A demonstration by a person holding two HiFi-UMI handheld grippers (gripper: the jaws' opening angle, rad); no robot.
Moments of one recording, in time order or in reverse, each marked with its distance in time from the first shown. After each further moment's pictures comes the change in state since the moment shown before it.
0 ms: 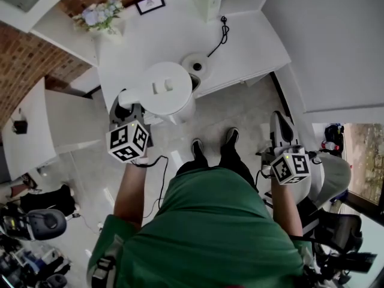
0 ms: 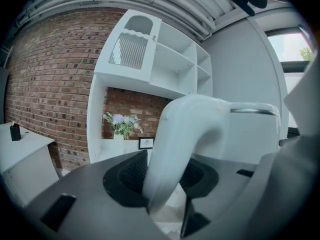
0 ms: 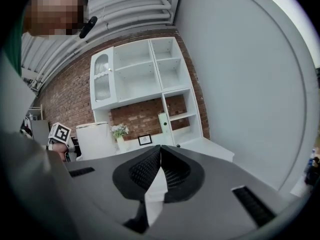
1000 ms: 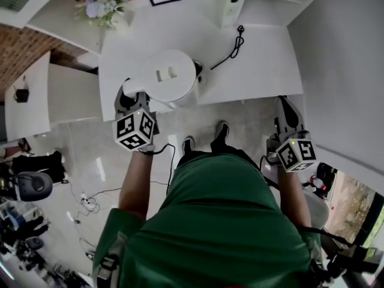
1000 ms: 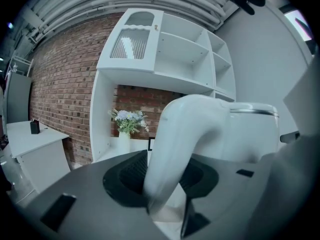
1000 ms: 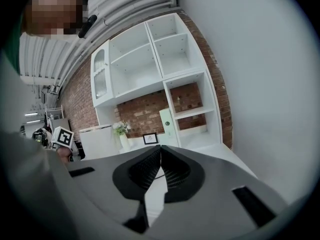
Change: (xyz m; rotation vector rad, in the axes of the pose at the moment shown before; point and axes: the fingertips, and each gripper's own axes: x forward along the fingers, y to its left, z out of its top) left arm 0.113 -0.022 -0.011 -0.063 -0.009 0.265; right arm 0.196 -0.089 0.043 -0.049 0.114 0.265
